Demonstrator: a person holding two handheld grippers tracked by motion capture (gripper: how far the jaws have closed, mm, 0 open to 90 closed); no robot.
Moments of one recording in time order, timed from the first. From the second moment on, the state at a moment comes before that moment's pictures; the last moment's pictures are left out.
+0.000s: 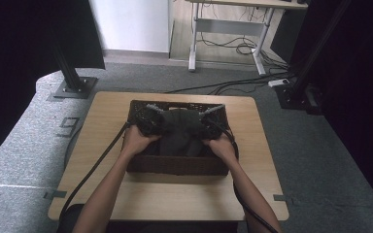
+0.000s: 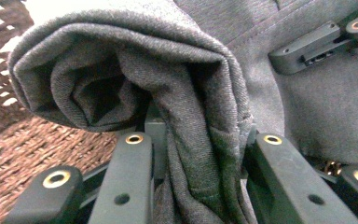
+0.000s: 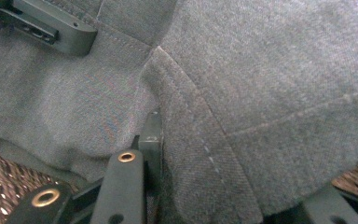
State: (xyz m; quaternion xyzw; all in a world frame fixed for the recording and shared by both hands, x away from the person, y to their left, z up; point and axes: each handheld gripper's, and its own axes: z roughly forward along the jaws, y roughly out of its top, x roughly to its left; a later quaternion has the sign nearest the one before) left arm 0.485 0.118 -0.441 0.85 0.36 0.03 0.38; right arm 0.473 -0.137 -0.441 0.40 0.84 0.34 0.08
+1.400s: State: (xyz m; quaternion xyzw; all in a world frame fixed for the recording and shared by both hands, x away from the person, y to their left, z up) left arm 0.461 0.153 -0.418 0.85 0.38 0.12 0.33; right arm 0.467 -0.137 -0.429 0.39 0.83 0.35 0.16
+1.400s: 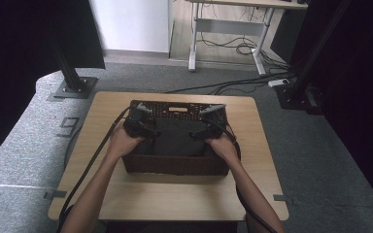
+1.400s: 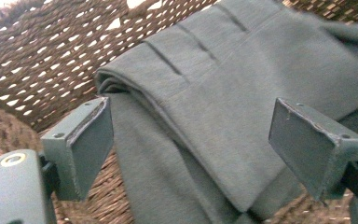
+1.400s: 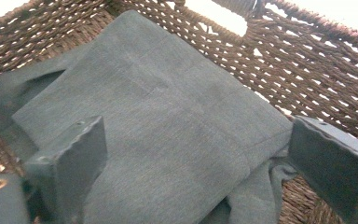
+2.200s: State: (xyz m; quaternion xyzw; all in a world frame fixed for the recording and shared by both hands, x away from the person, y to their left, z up) left arm 0.434 0.179 -0.406 0.83 0.37 0.15 0.39; right arm 0.440 -0.170 -0.411 0.37 0.83 0.38 0.17
